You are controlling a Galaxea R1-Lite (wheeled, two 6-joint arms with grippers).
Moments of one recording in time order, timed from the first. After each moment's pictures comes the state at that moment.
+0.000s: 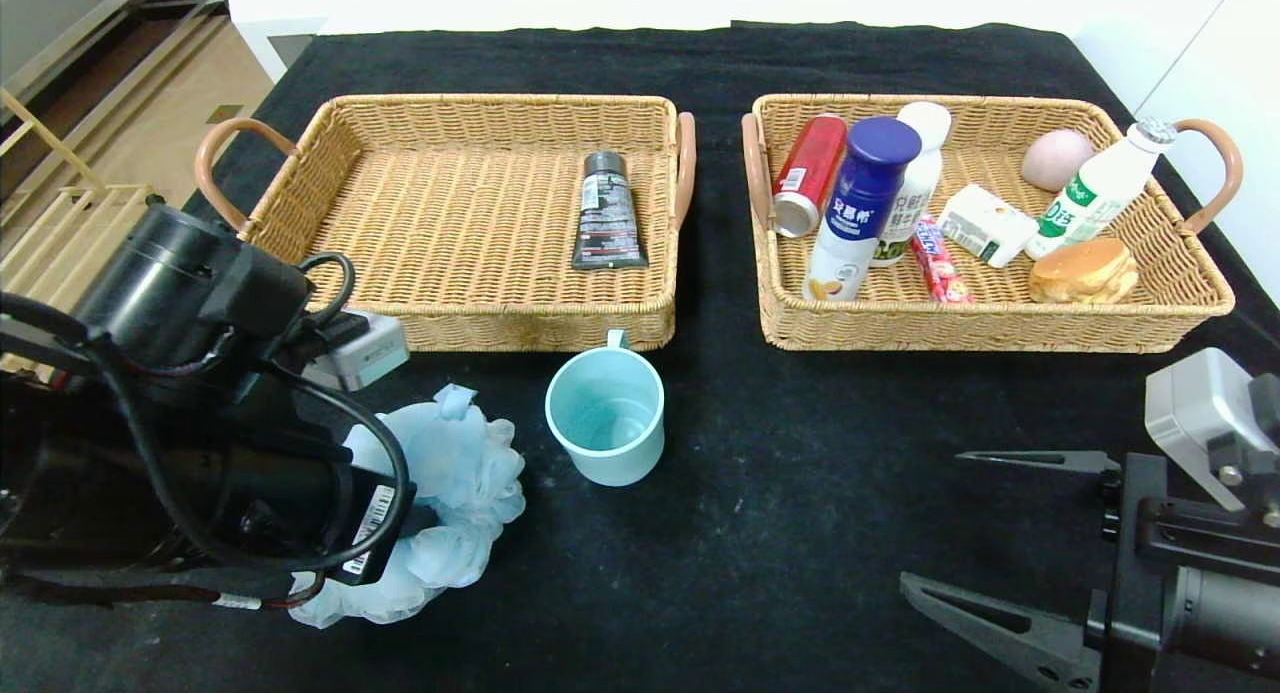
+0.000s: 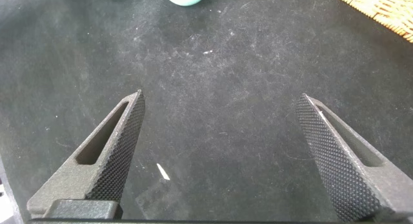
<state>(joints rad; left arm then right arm) -0.48 1.45 -1.12 0.56 0.19 -0.13 0.57 1.25 -0.57 -0.39 0.28 -0.17</state>
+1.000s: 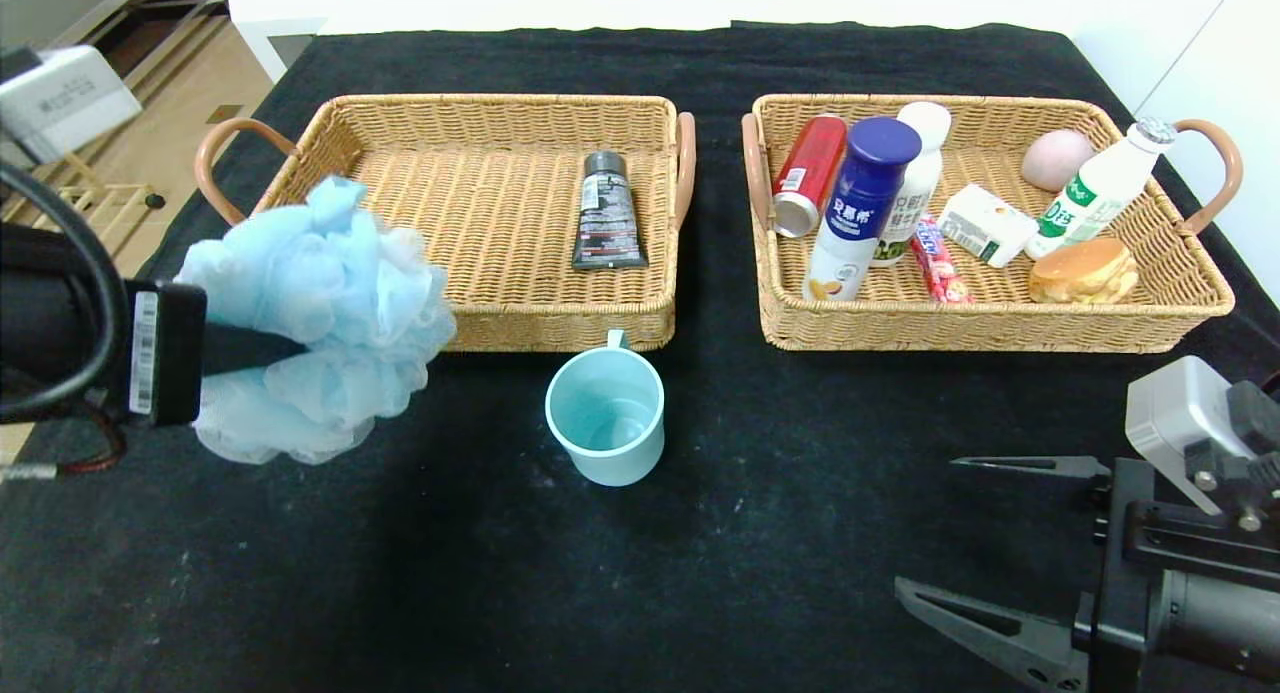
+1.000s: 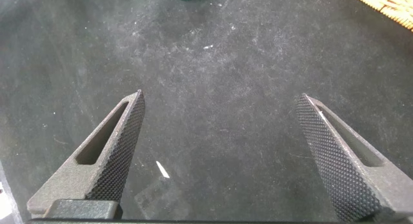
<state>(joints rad) -0.40 1.27 -1.34 0.59 0.18 -0.13 0.57 1.26 -0.56 -0.39 0.28 -0.17</state>
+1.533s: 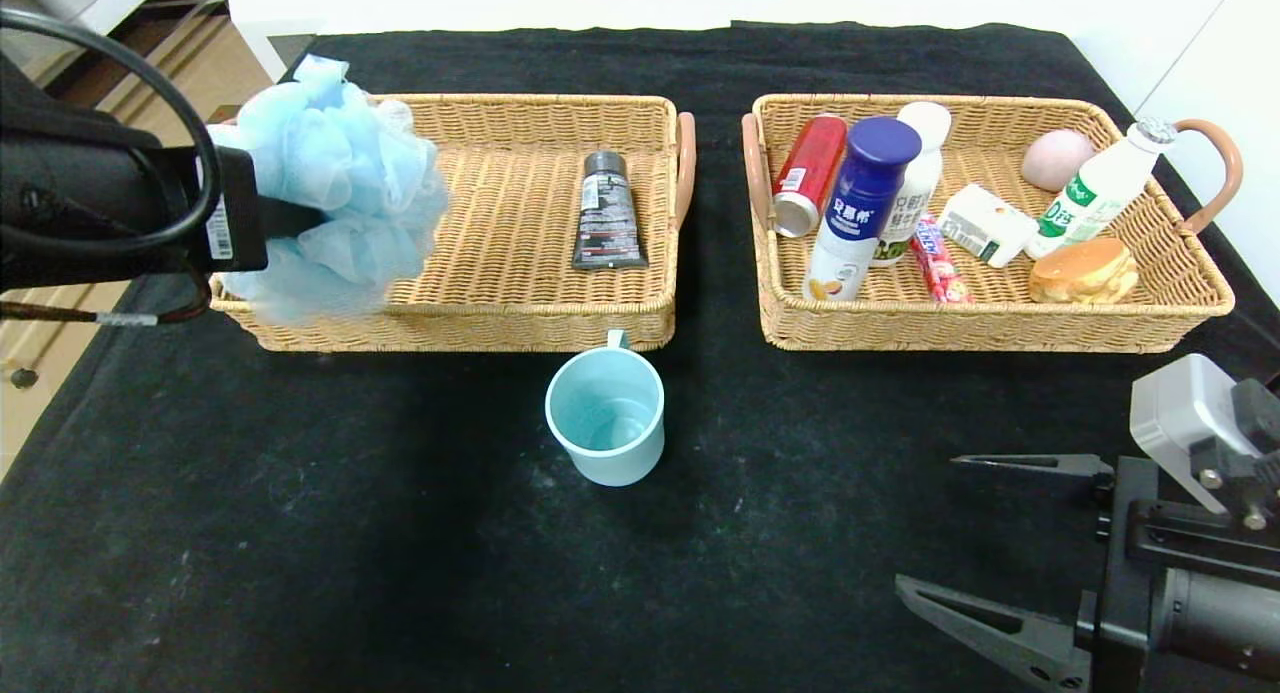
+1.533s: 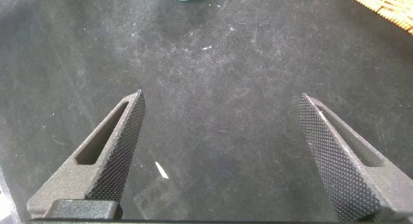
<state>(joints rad) -0.29 1.37 -1.40 0.32 0.16 -0.10 0.57 1.26 -0.56 -0.39 0.28 -0.17</state>
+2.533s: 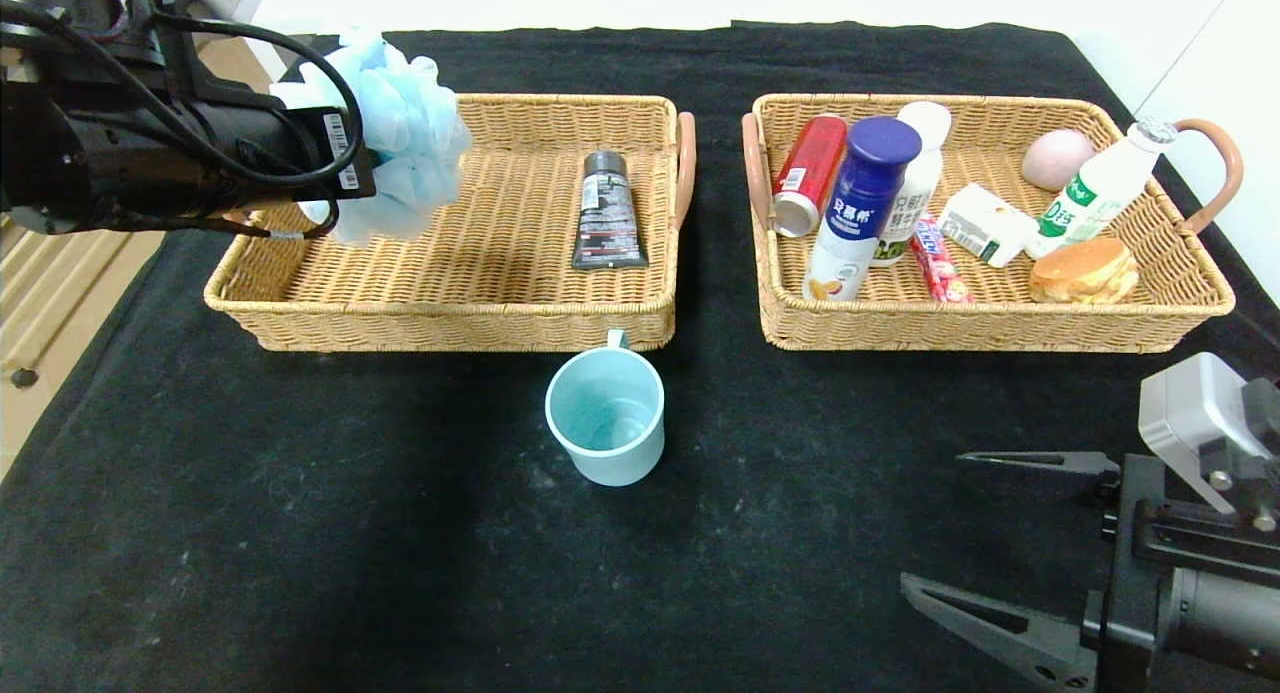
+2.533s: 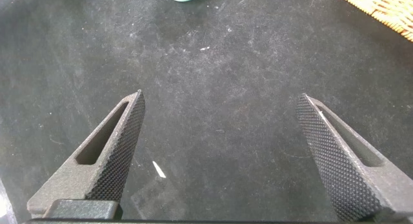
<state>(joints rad) -0.19 1.64 -1.53 0.04 0.16 -0.09 0.56 1.25 -0.56 -0.39 0.28 -0.18</state>
